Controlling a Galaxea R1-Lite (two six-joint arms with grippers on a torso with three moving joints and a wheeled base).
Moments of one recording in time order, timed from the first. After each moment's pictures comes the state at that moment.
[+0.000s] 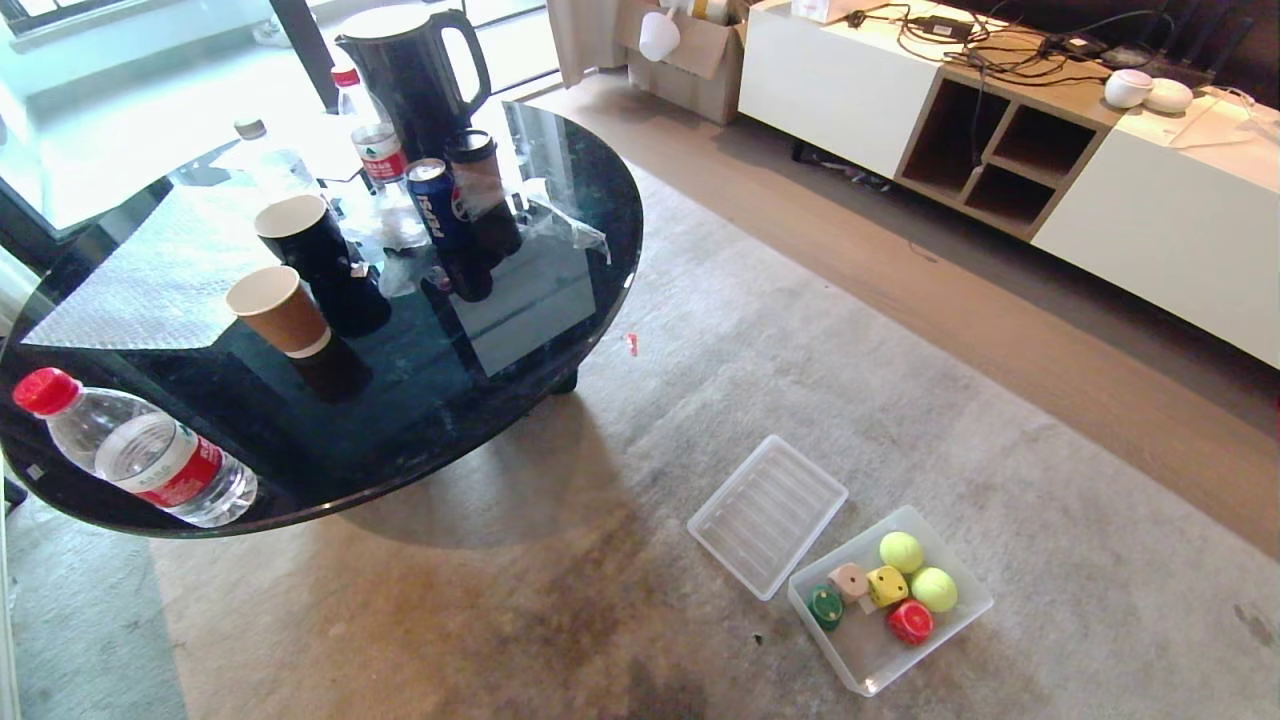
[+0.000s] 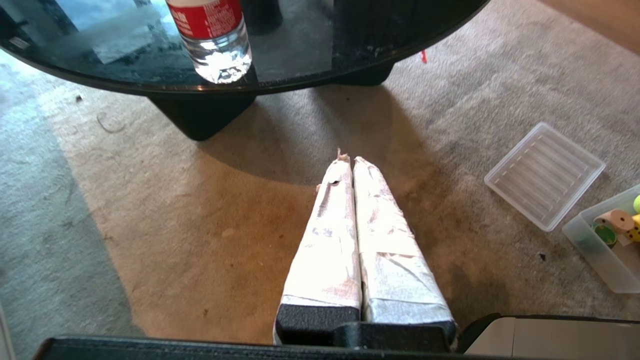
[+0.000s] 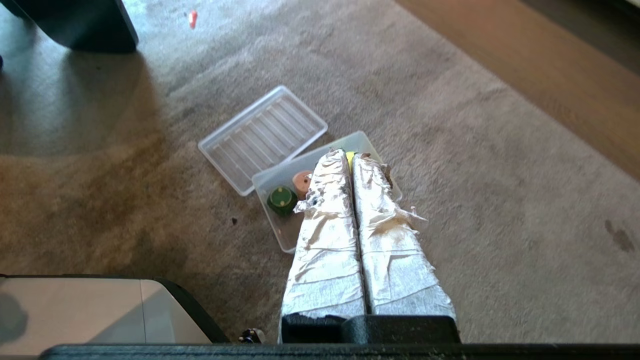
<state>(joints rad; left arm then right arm) 0.00 0.00 0.00 0.01 0.01 -0.01 0.00 0.00 -0.04 0.11 0.01 -0.05</state>
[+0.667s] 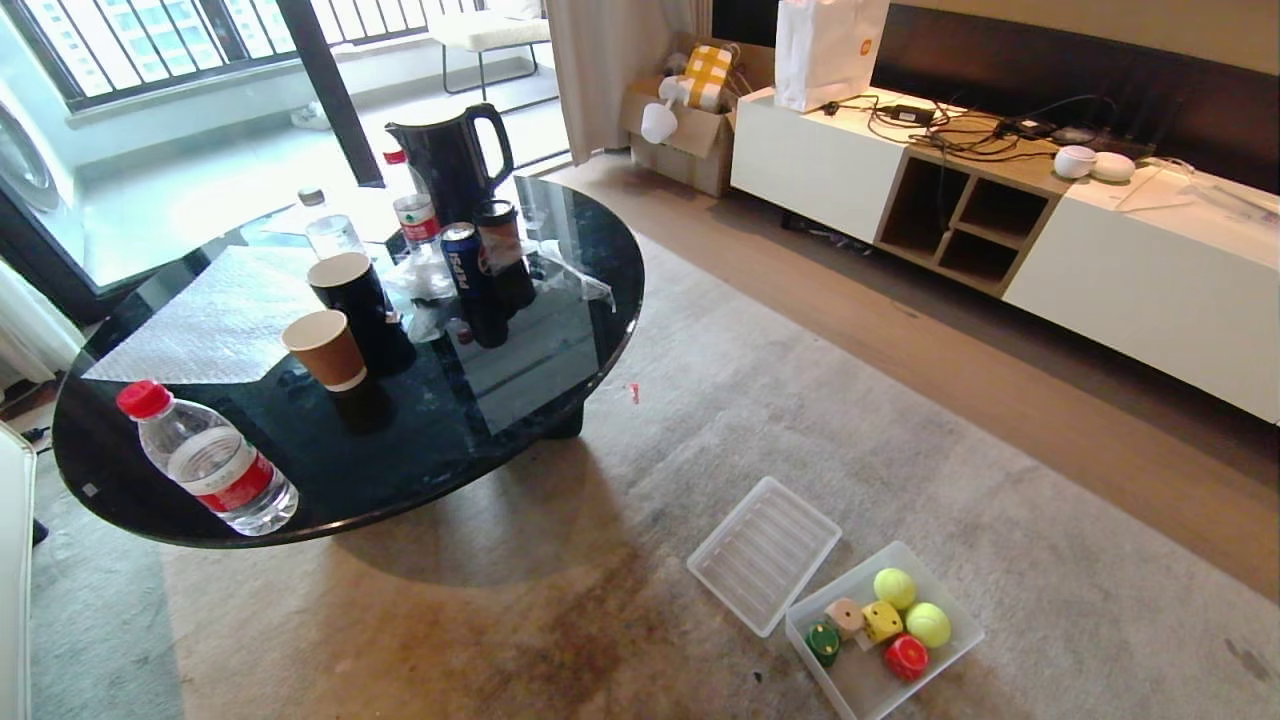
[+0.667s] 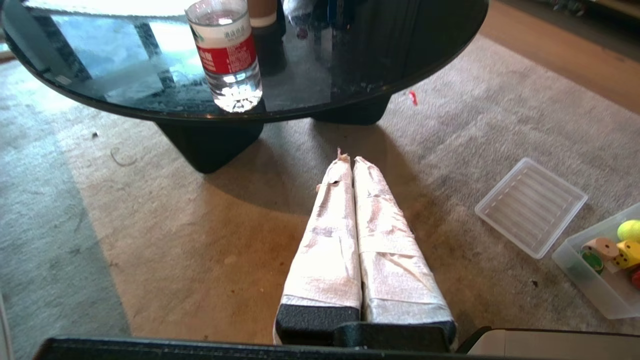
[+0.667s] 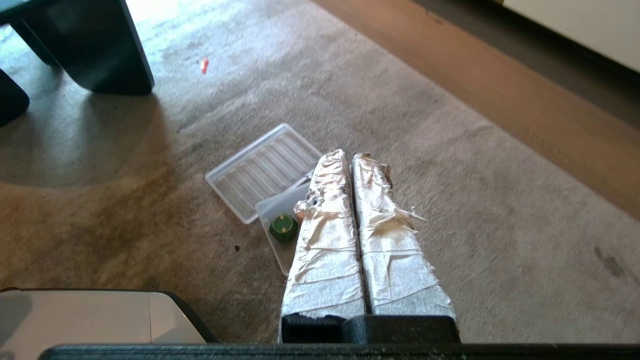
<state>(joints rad) 0.00 0.00 0.00 0.01 0.01 -0.01 0.00 0.00 -0.04 0.11 0.01 -0.05</state>
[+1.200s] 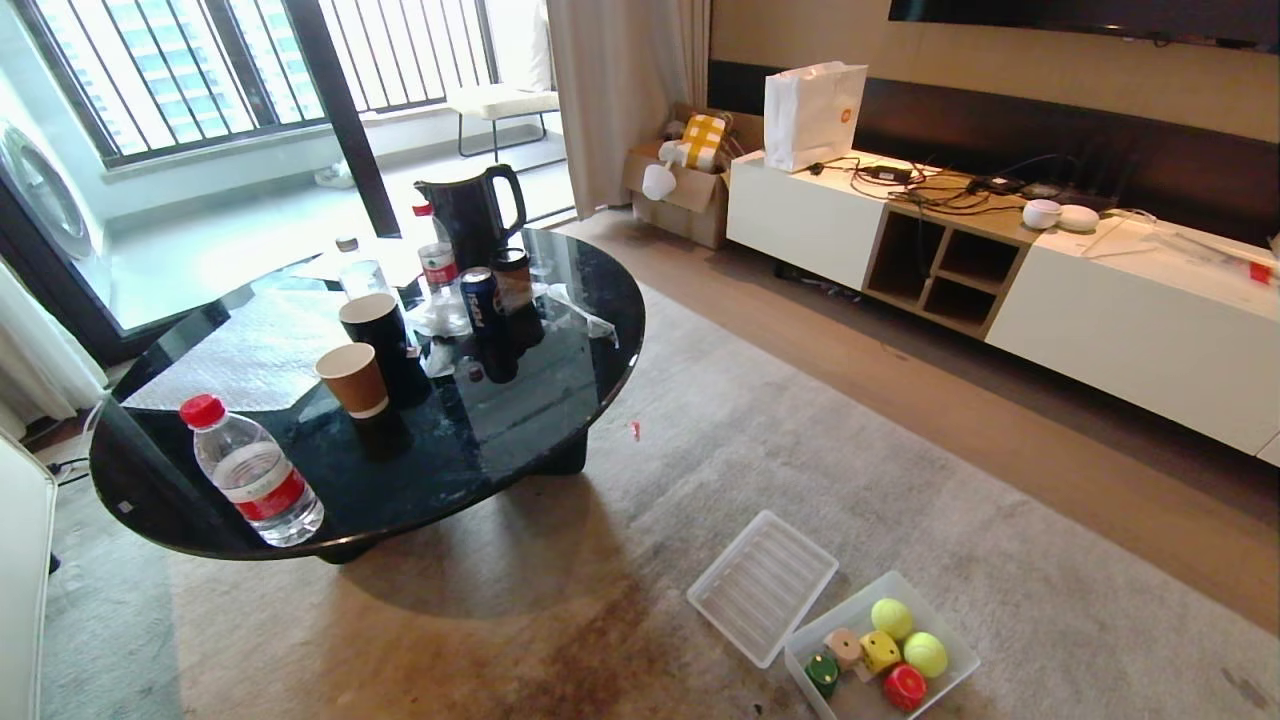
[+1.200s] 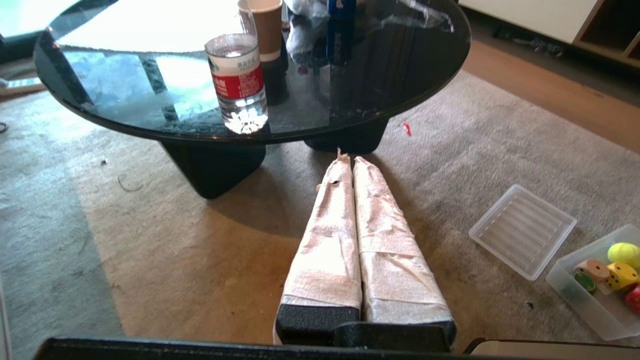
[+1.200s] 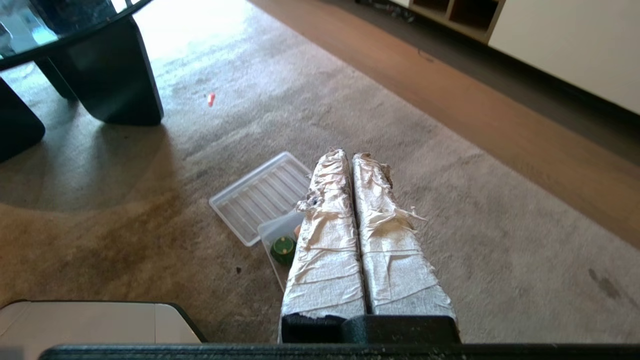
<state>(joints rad) 0.00 0.00 0.00 0.01 0.01 -0.01 0.00 0.00 -0.04 0.11 0.01 -0.05</state>
